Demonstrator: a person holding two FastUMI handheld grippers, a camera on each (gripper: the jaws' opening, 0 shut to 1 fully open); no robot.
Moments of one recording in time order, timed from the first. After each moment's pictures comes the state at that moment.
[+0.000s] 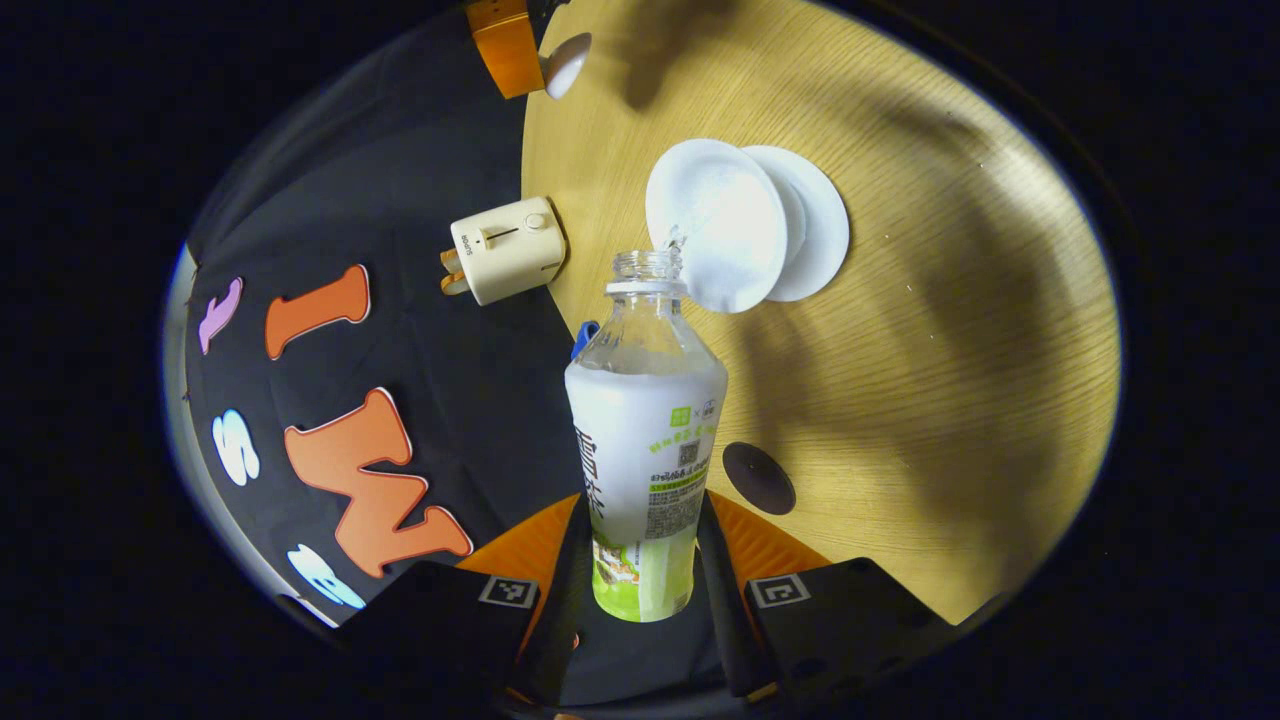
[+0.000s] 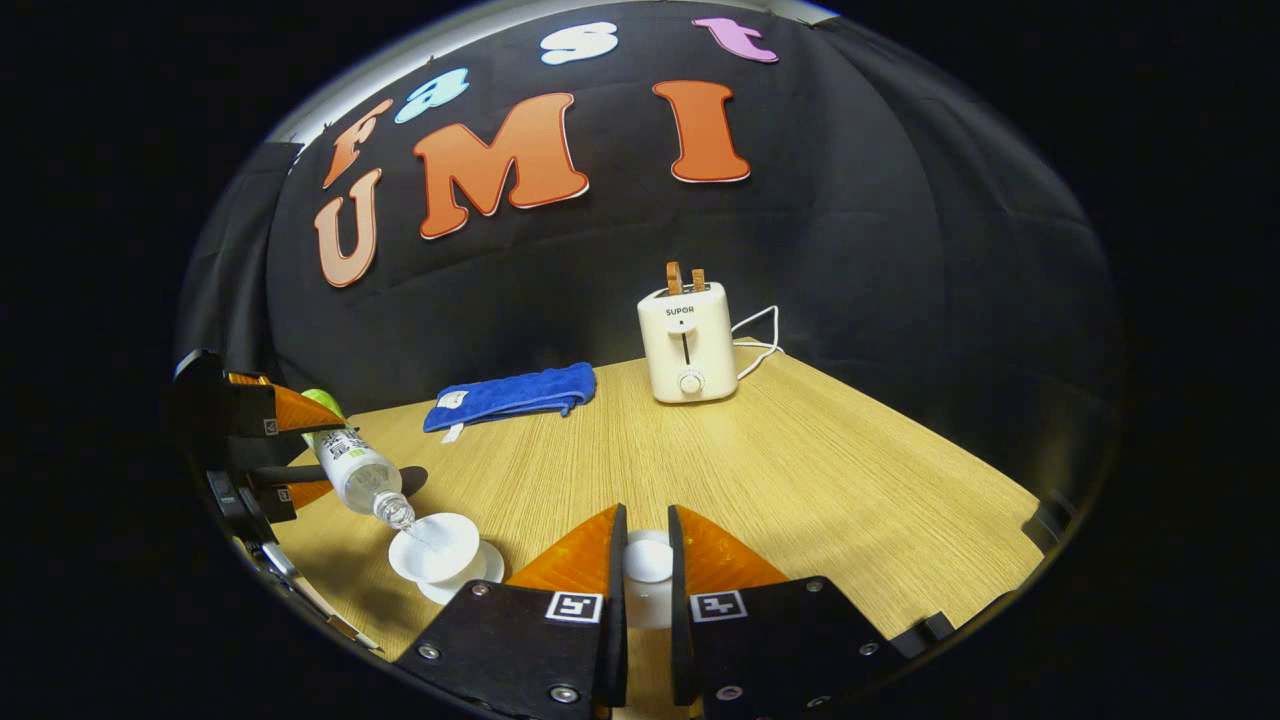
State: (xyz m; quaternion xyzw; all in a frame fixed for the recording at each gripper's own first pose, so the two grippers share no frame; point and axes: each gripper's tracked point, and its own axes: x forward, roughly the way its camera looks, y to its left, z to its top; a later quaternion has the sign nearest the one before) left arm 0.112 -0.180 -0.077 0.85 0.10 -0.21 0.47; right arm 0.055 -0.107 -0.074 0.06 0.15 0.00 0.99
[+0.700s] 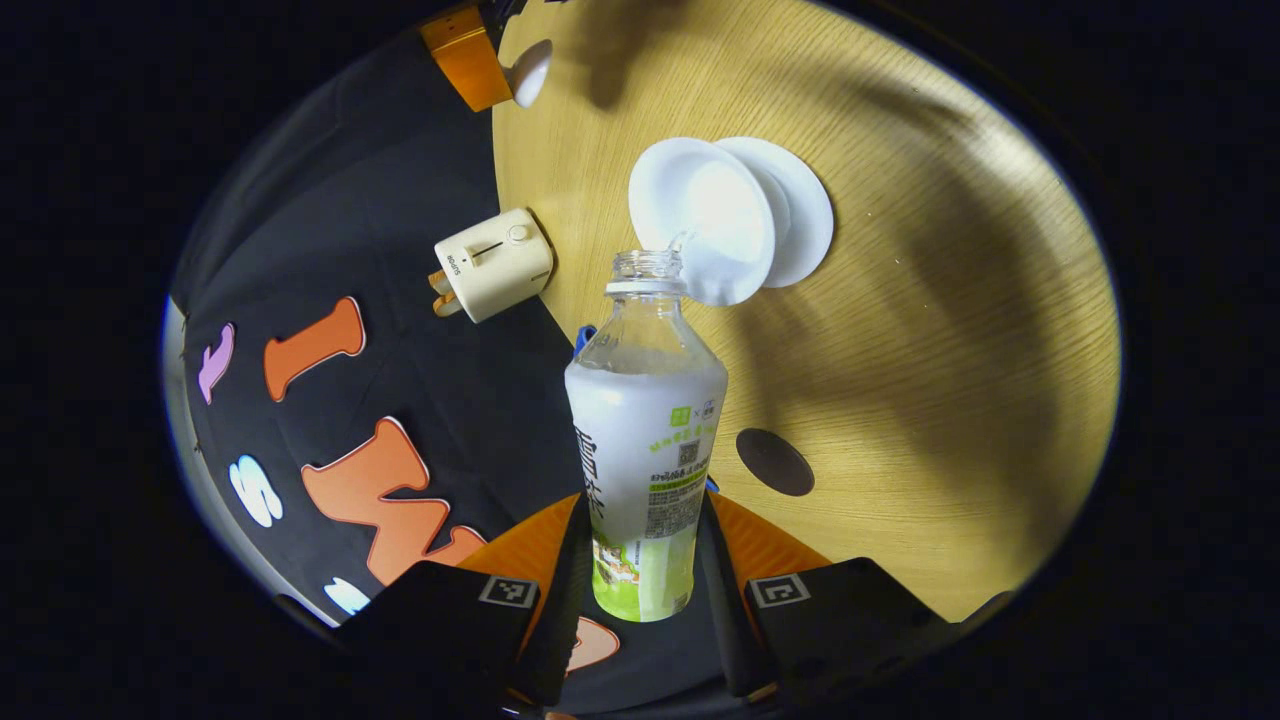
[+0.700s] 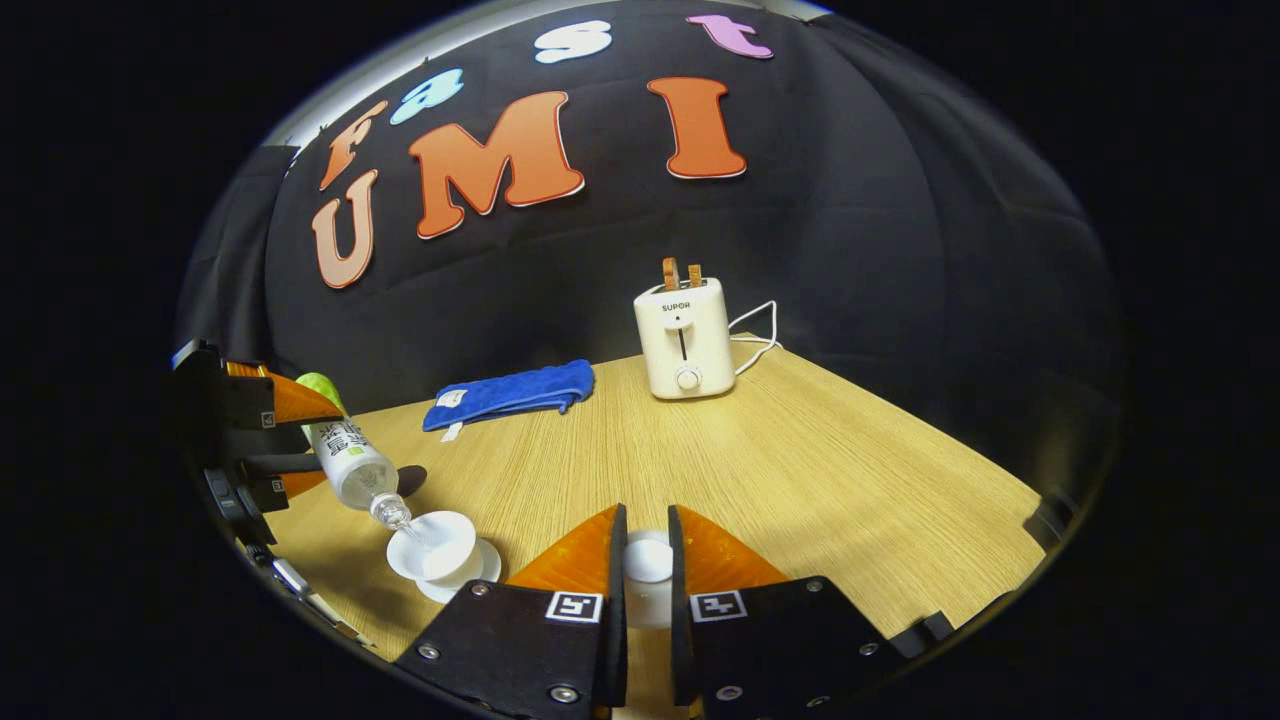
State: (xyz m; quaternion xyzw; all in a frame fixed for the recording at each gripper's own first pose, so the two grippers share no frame) left arm 0.114 -0.185 -0.069 0.88 0.09 -0.21 0.42; right arm 0.054 -0.110 -0.077 0.07 0.15 0.00 0.99
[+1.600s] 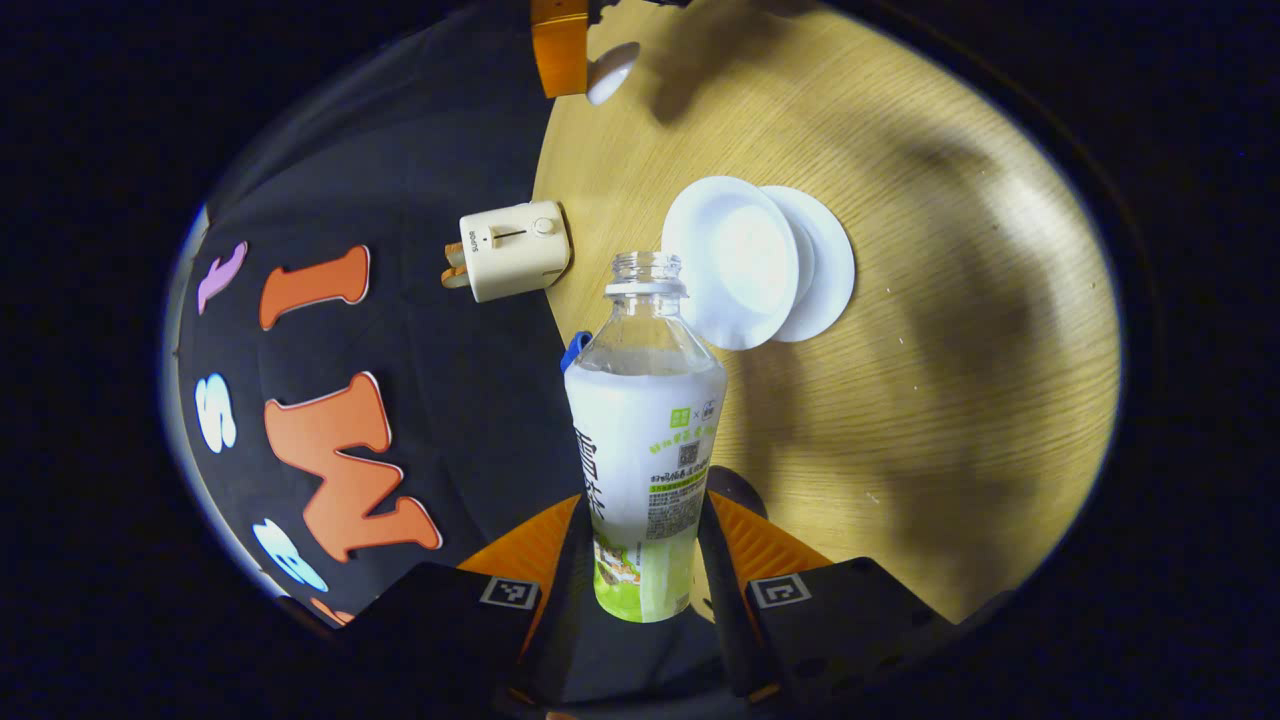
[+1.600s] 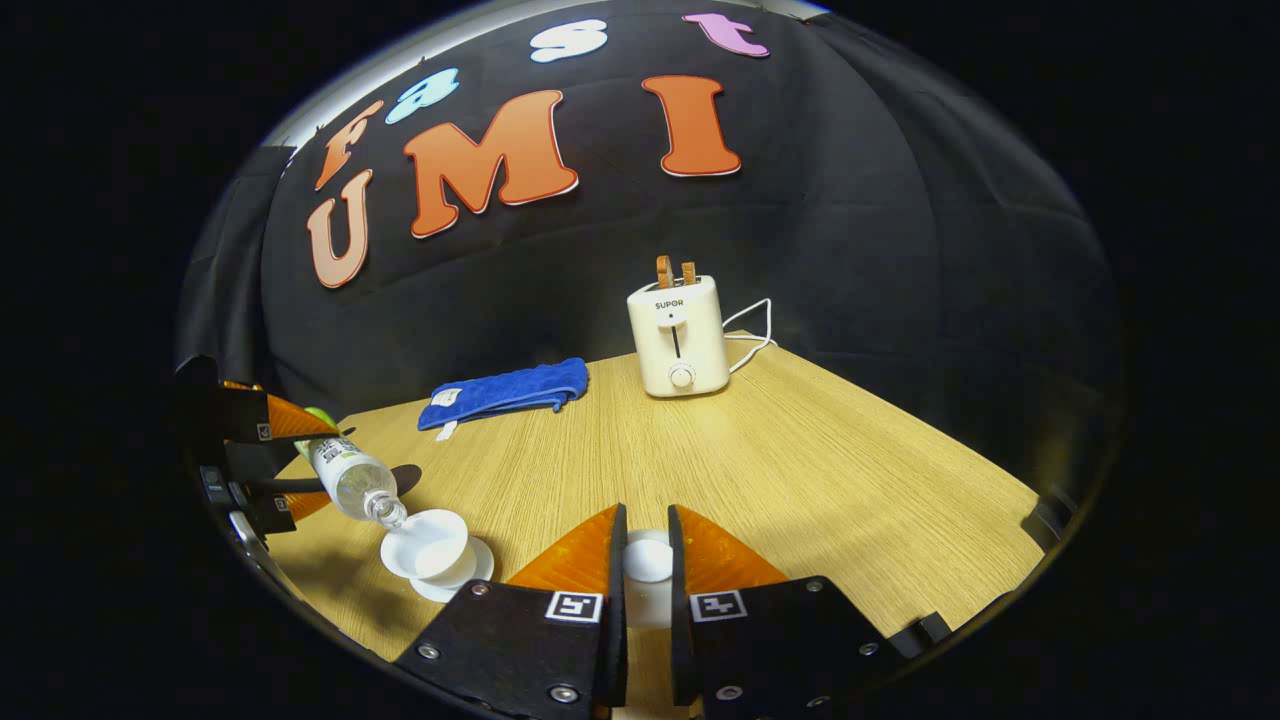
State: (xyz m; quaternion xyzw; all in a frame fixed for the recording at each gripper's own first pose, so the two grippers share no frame) left arm 0.105 -0.181 -0.101 0.79 0.12 -0.23 0.55; right arm 0.054 -0.117 -0.079 0.07 0.16 -0.01 0.99
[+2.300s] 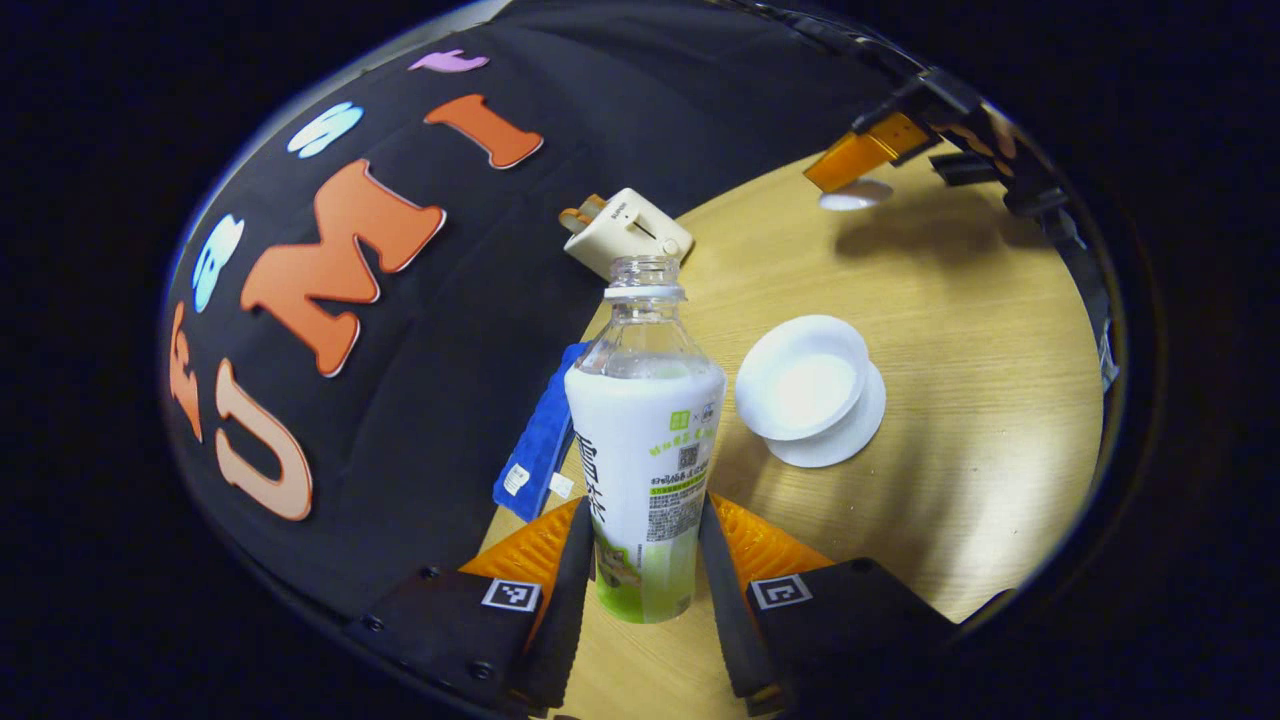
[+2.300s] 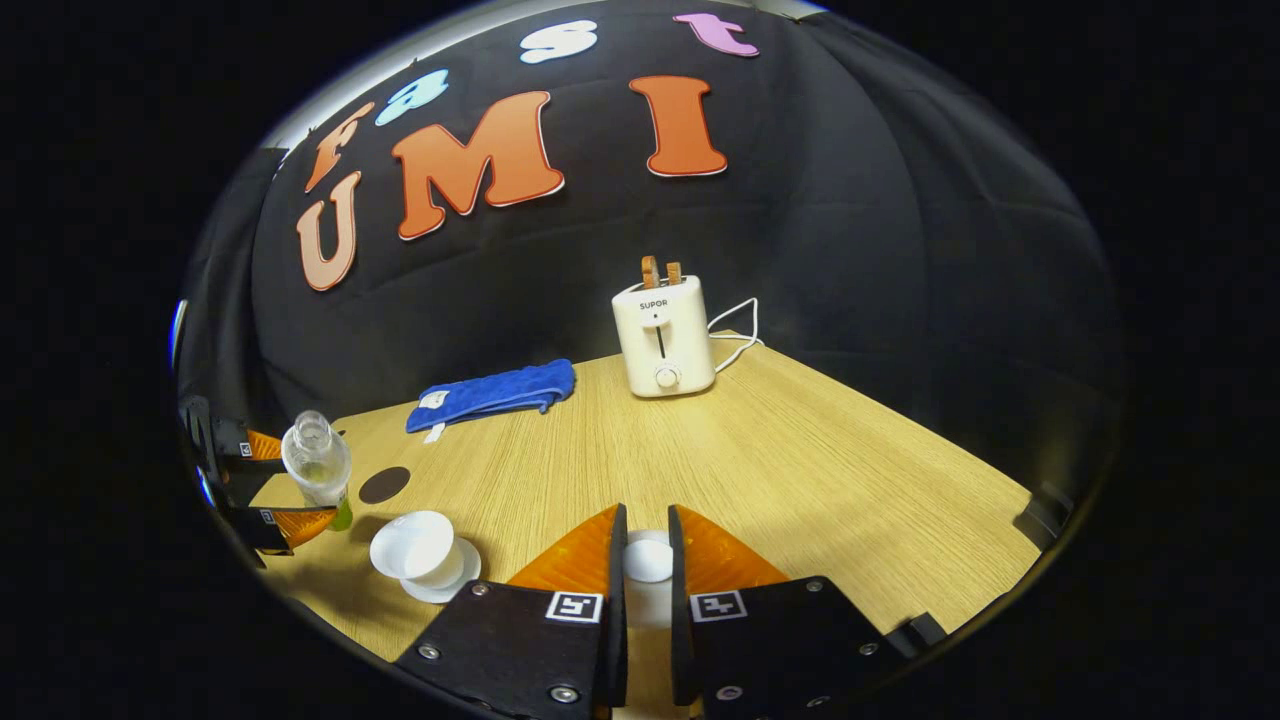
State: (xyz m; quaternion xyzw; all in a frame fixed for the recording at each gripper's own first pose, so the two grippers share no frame) left arm 0.089 -0.180 -0.109 0.46 0.17 -0.25 0.83; right arm 0.053 -0.121 -0.080 0.07 0.16 -0.02 0.98
